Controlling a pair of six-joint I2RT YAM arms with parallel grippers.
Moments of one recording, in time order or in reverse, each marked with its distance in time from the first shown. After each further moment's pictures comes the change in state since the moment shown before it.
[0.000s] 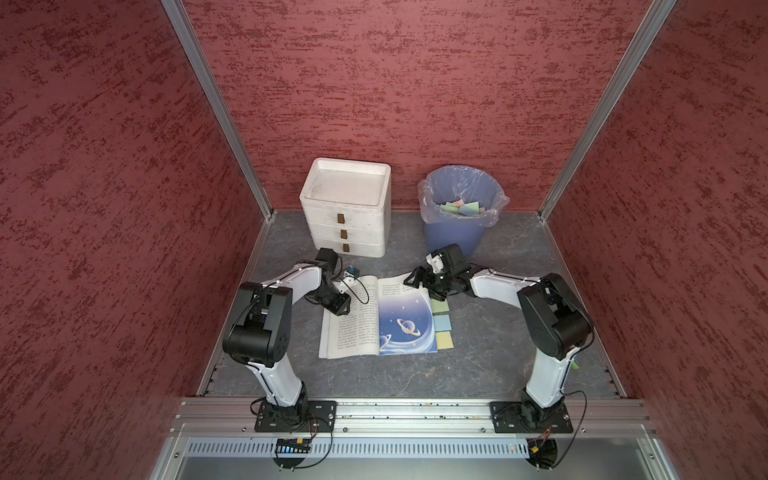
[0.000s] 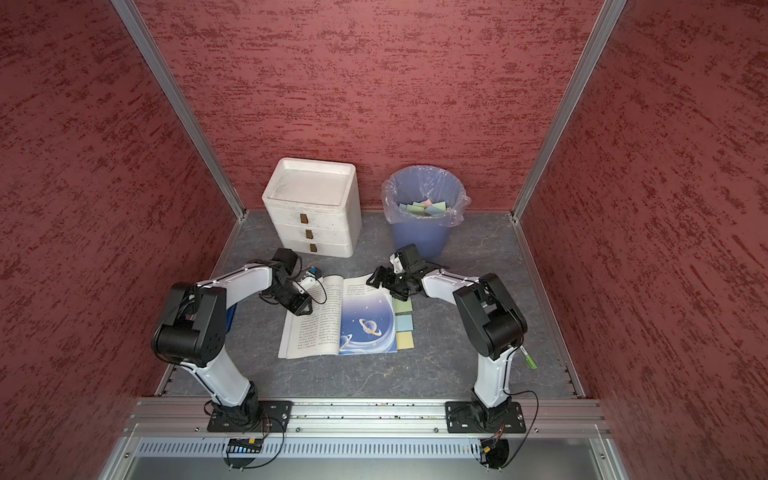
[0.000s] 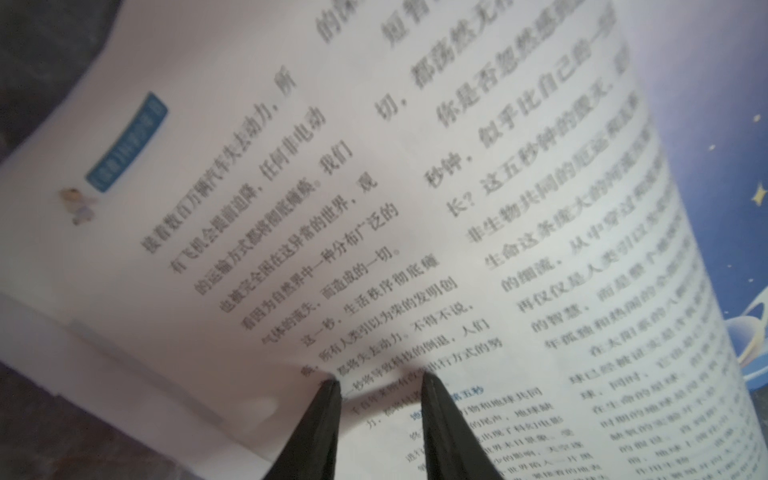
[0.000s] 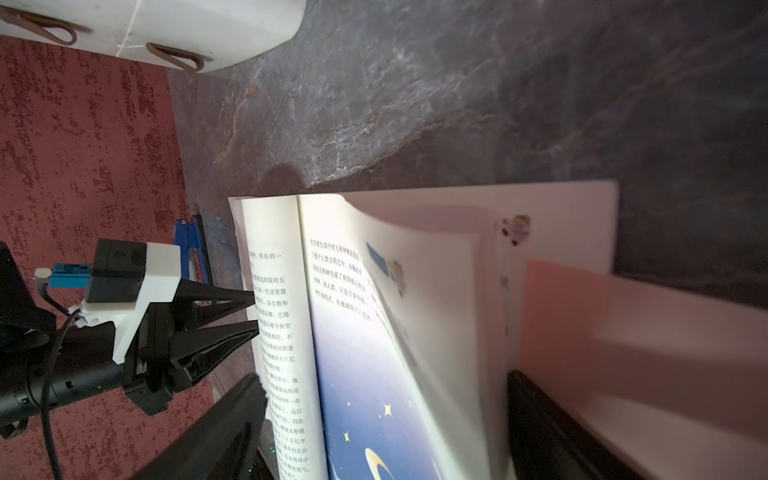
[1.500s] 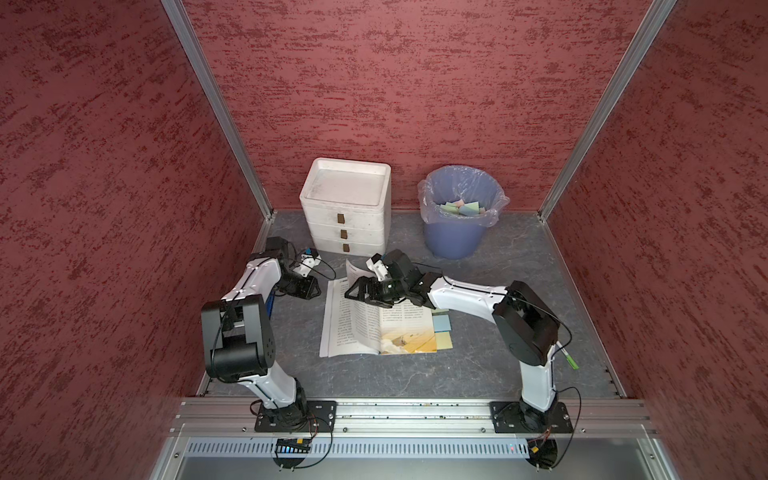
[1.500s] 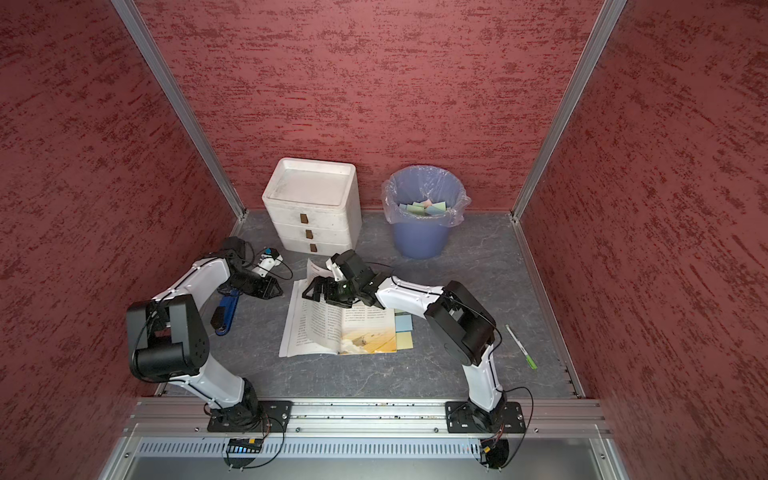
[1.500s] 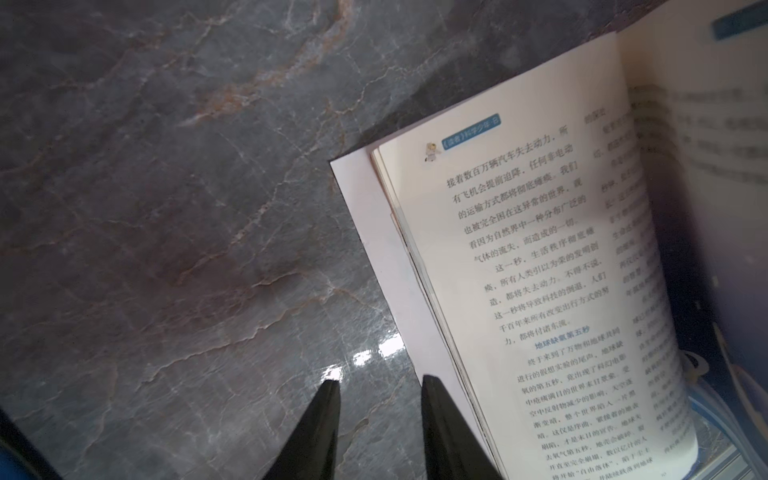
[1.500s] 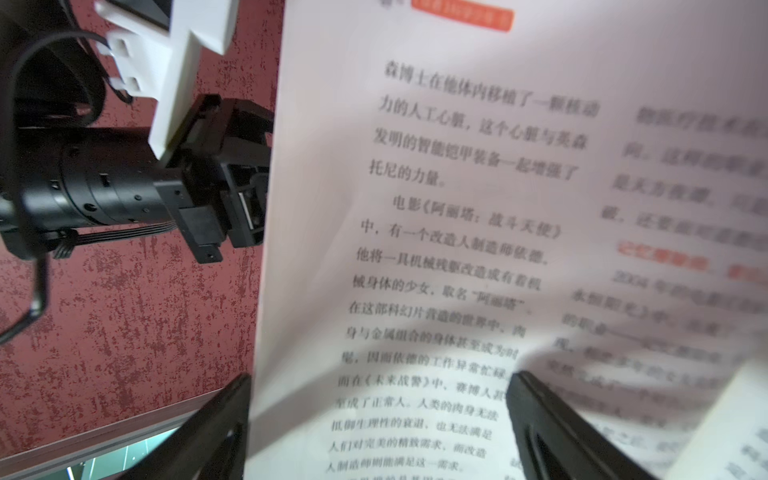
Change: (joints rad) left arm 0.346 -0.108 0.113 -0.121 0.153 0.026; right arm 0.358 0.127 0.284 0.084 -0.001 0.137
